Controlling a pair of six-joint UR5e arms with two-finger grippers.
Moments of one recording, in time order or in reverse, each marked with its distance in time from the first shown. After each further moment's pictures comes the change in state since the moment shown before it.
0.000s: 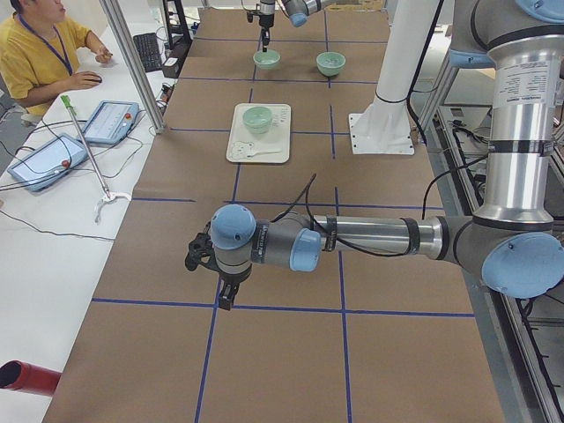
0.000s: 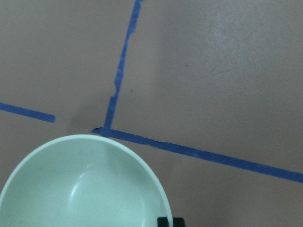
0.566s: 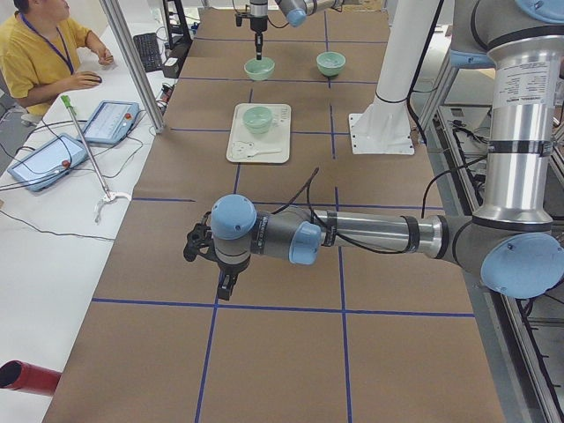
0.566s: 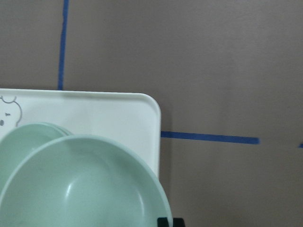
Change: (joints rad) left arm 0.000 -0.003 -0.046 -0.001 -0.007 -0.023; right arm -0.234 0.429 0.095 -0.440 -0.146 0.340
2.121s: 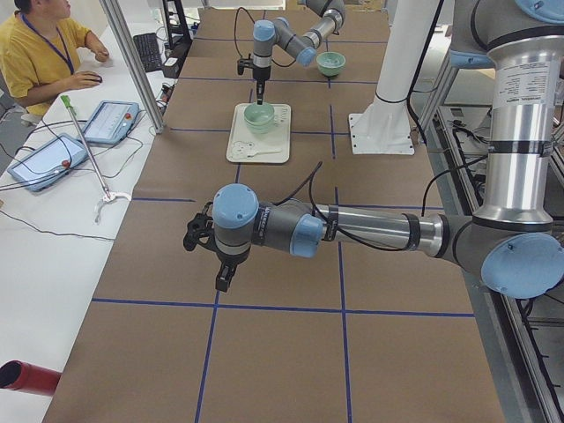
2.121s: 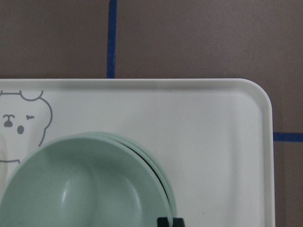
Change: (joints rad) left arm 0.000 0.002 -0.026 0.000 0.000 0.000; right arm -0.186 0.176 -0.257 0.091 -0.205 0.135
